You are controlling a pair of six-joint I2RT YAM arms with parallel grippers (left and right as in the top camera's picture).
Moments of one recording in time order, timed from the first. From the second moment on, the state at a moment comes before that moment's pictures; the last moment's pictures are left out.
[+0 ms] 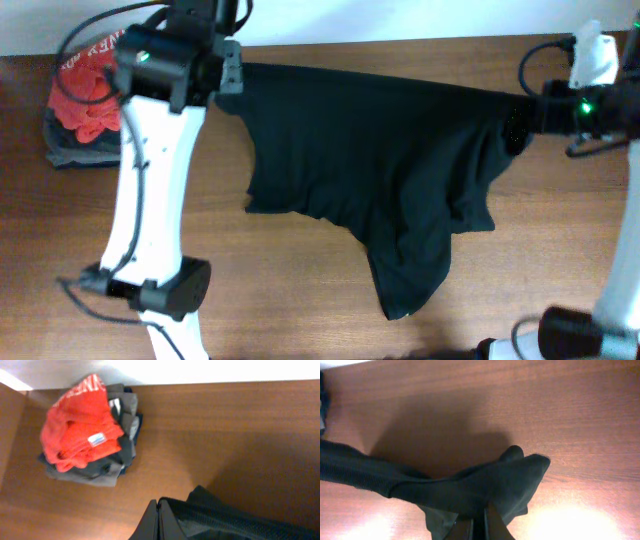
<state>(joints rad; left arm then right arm) -0.31 2.04 2.60 -1.53 -0.41 -0.23 -0.25 1.66 2.07 -1.46 -0.29 -0.09</state>
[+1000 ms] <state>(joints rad) -0.23 2.53 2.58 -0.87 -0.43 -0.24 -0.14 2.28 2.07 -0.66 -0.27 0.01</state>
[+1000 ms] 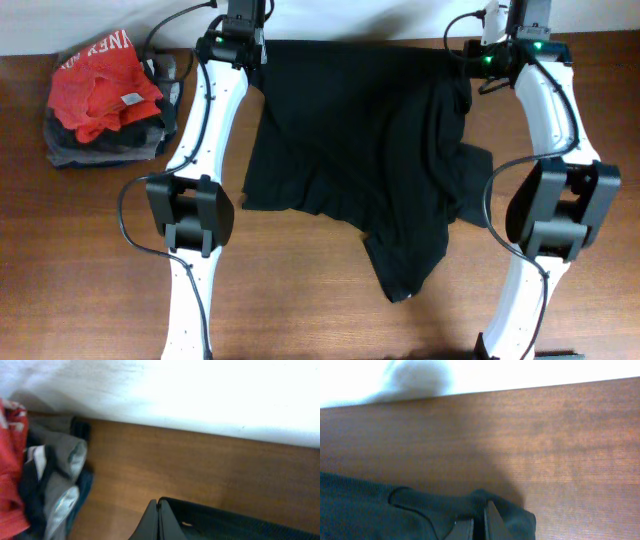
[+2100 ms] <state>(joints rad) -0.19 2.59 2.66 -0.92 -0.11 -0.03 -0.16 2.30 2.45 -1.14 -0.30 0.05</state>
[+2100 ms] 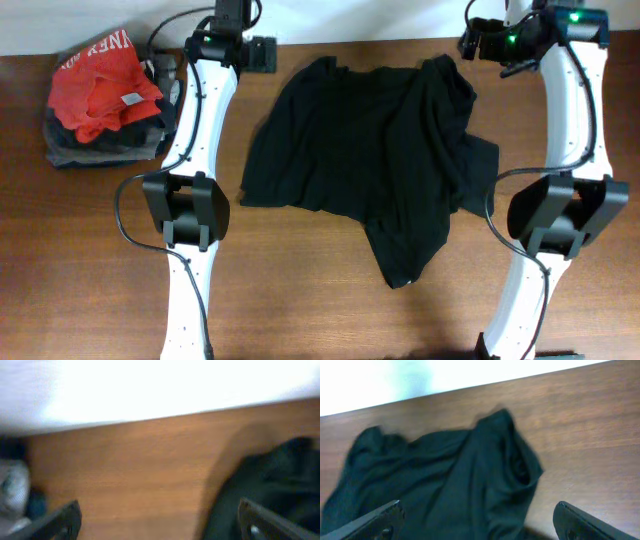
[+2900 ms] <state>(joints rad) -0.26 2.85 2.66 -0.48 0.23 0.17 -0.11 2.29 2.45 -1.28 -0.36 0.05</state>
